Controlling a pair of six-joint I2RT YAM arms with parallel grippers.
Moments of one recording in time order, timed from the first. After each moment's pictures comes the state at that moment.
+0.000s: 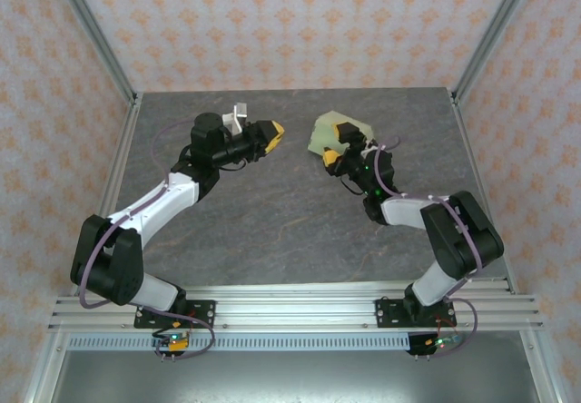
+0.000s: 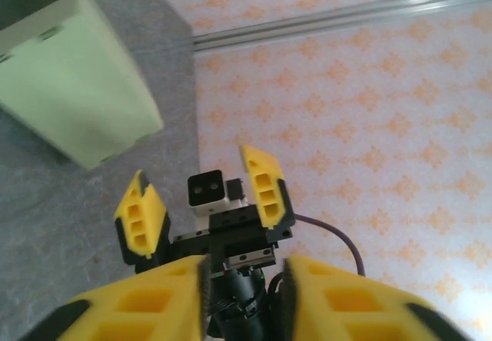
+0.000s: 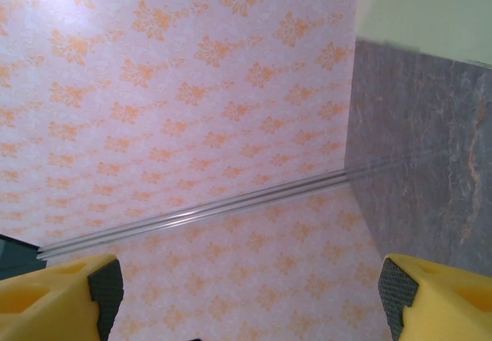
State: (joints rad) left arm -0.32 1.45 0.99 0.22 0.61 -1.22; right arm 0.40 1.60 0.64 0.93 -0.16 1.81
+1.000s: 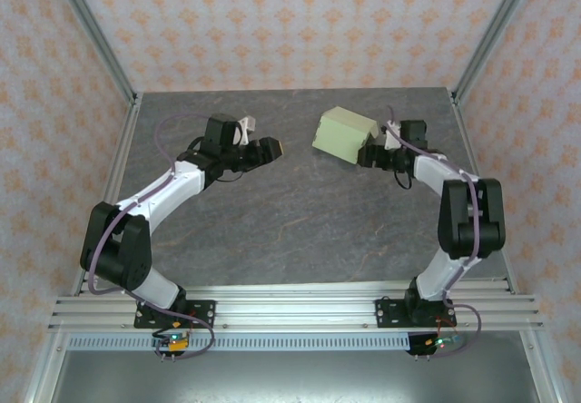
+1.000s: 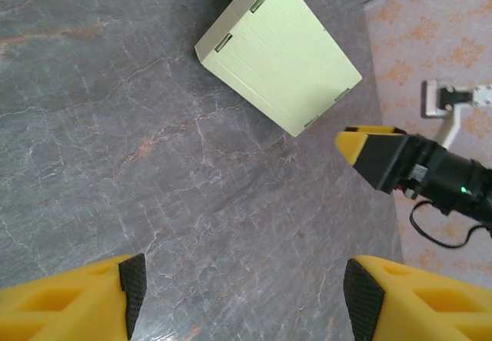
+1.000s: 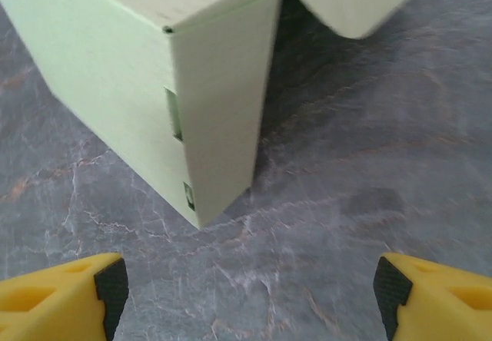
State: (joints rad) left arm -0.32 1.55 1.10 -0.22 0.46 -0.70; right arm 0.02 1.76 1.10 -0.26 -0.41 0.06
